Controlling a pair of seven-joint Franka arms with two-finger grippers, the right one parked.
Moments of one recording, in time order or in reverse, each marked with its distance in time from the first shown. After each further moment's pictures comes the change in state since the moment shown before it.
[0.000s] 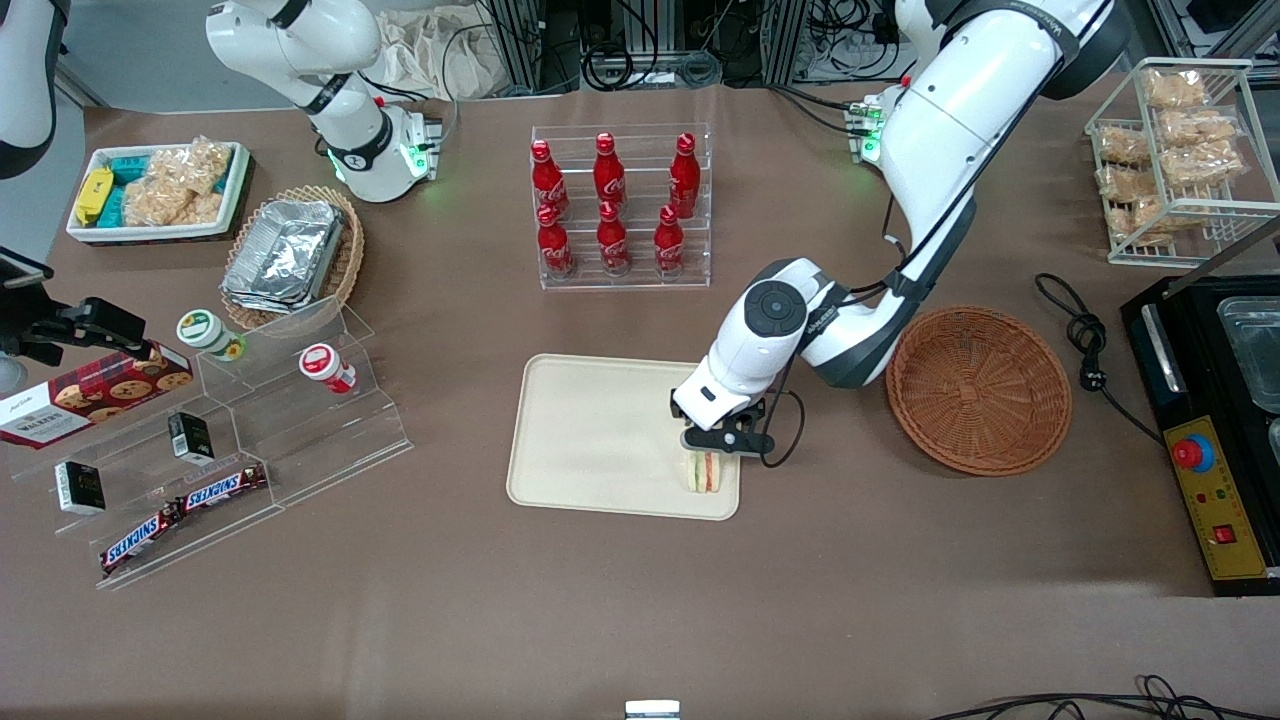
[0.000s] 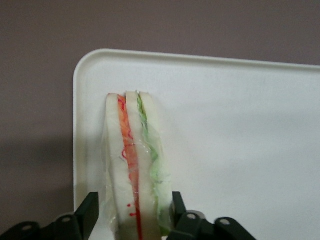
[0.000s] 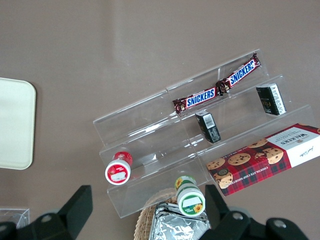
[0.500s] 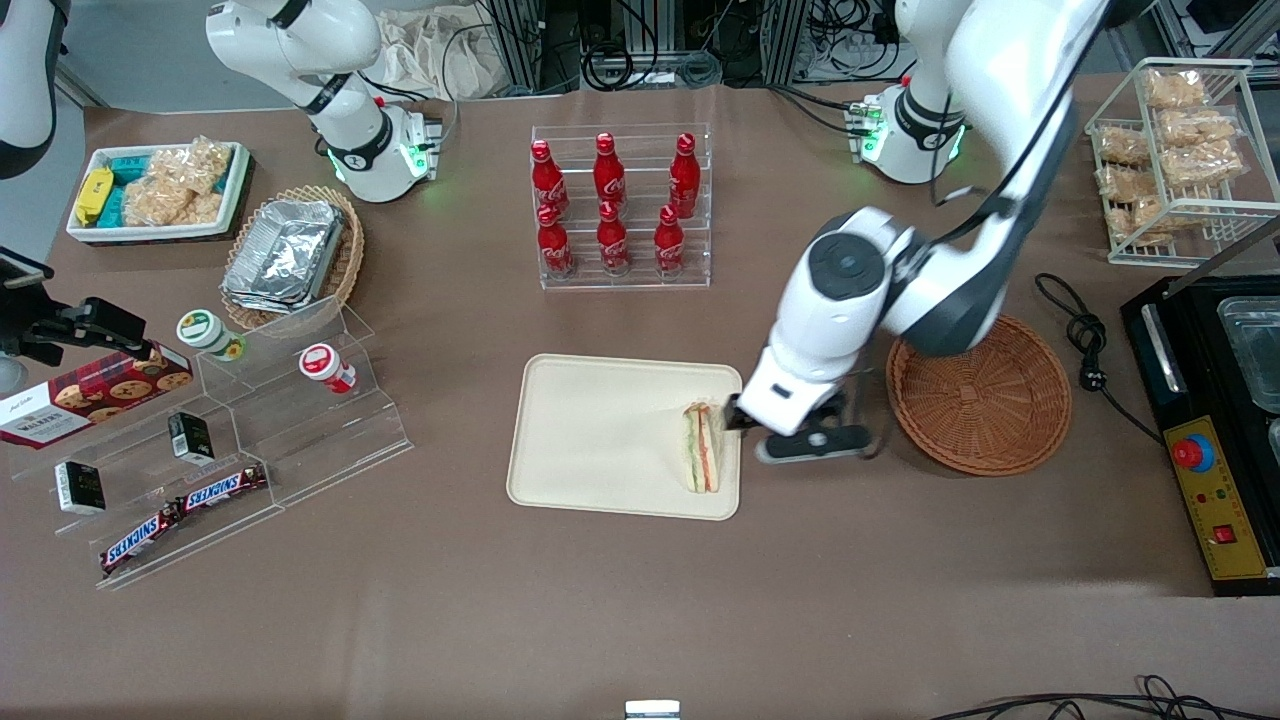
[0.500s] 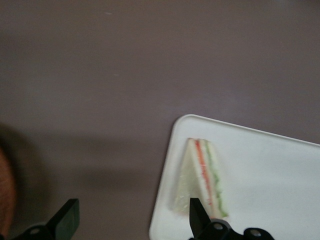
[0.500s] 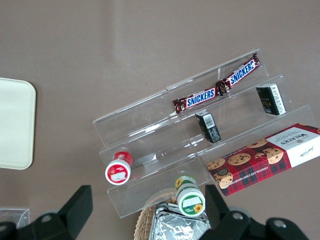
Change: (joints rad) arm 0.113 -0.275 0.005 0.079 -0.026 -0.423 -0.069
